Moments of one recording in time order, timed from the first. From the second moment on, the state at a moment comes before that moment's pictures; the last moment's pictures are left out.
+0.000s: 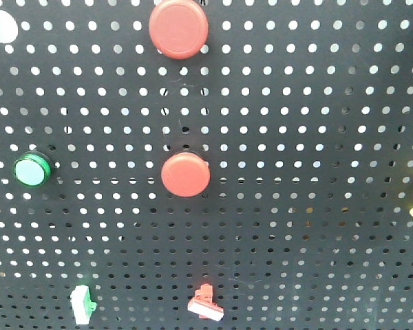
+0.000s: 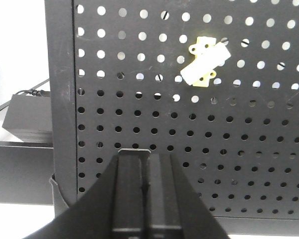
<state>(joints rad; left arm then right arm) -0.03 -0.02 0.03 -0.12 0.04 0.03 0.41 0.95 -1.54 -0.12 0.69 0.95</state>
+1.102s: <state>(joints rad) -0.03 -0.02 0.03 -0.12 0.04 0.03 0.41 0.49 -1.44 -0.14 1.07 0.17</state>
